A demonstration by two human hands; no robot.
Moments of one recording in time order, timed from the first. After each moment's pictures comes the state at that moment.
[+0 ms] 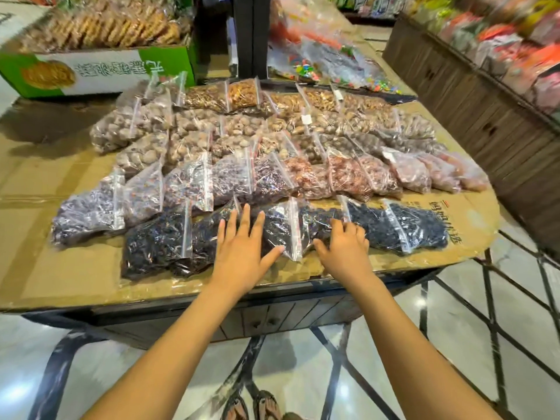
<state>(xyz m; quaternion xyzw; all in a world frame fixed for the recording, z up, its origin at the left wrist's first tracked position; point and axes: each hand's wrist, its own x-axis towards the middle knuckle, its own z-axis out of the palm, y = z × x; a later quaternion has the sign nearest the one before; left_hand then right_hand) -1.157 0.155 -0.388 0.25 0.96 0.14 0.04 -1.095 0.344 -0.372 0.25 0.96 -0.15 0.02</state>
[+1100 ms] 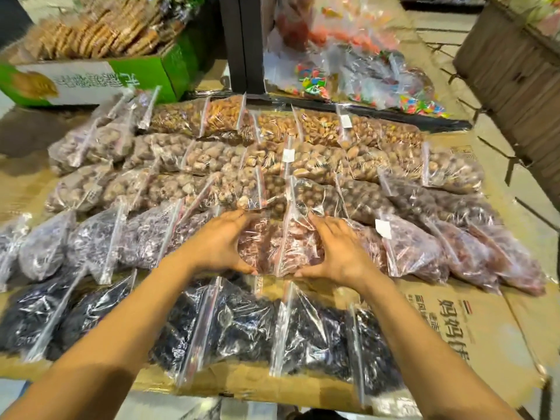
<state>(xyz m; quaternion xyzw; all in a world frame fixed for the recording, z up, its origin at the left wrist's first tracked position) -1.332 0.318 -0.373 0.27 0.93 0.15 0.19 -1.269 0.563 -0.378 -0.03 0.97 -0.18 0.14</state>
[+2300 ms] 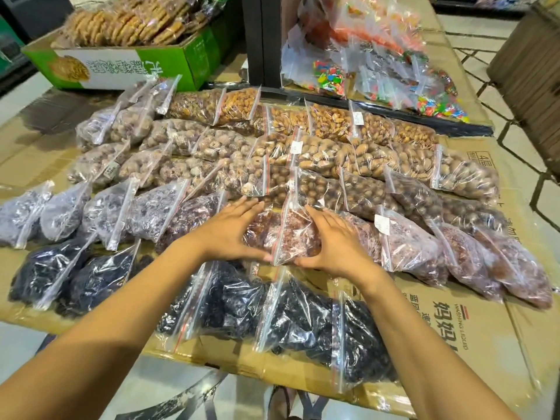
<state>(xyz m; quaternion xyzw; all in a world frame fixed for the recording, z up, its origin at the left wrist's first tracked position) -1.299 0.337 -0.366 0.23 0.94 0.10 0.23 -1.264 0.571 -0.384 -0.07 0.96 -0.23 0.14</state>
